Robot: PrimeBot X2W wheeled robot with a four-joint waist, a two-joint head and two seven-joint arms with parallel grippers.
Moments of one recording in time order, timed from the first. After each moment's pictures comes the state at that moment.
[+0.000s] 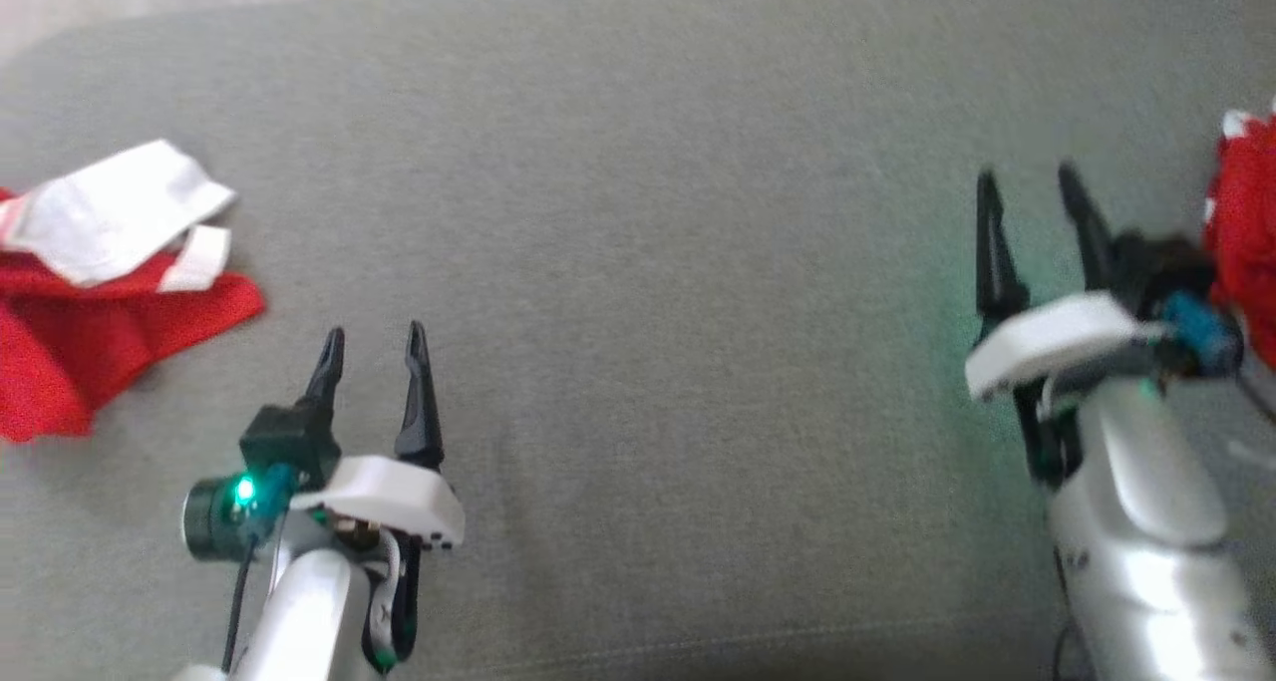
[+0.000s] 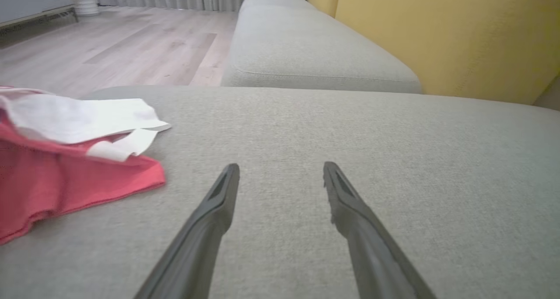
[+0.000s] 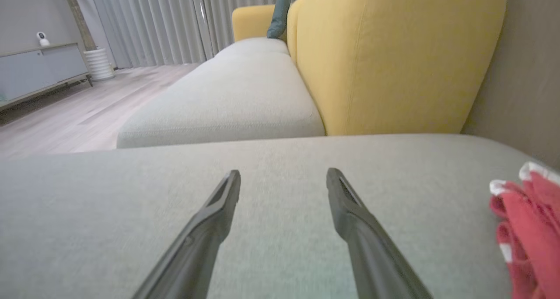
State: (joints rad) left arm -0.18 0.04 -0.21 0.33 -0.18 0.13 -0.26; right arm -0.54 -0.06 -0.03 0.68 0.05 0.12 -0.25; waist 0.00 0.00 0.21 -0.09
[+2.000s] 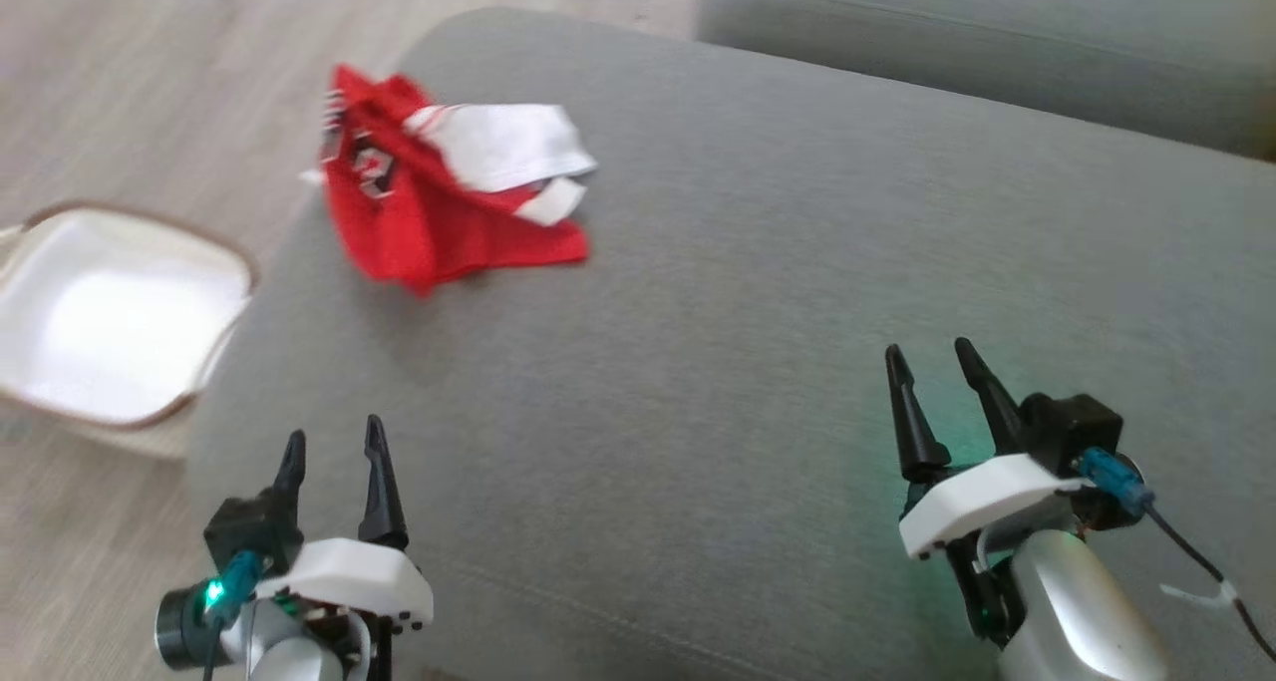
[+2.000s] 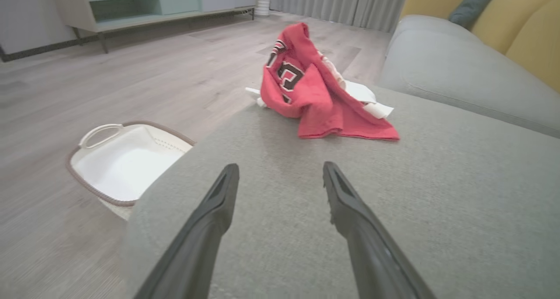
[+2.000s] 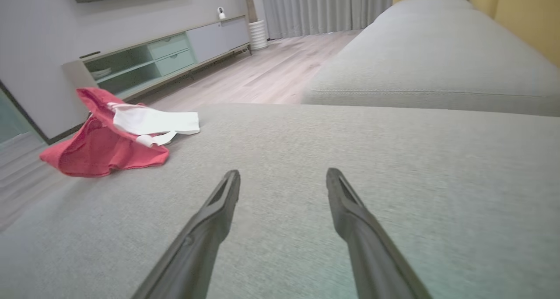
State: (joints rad) left arm -0.03 0.04 -0.15 0.32 -0.22 0.16 -0.26; right arm -0.26 -0.06 0.16 0.60 0.22 0.12 -0.25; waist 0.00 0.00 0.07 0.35
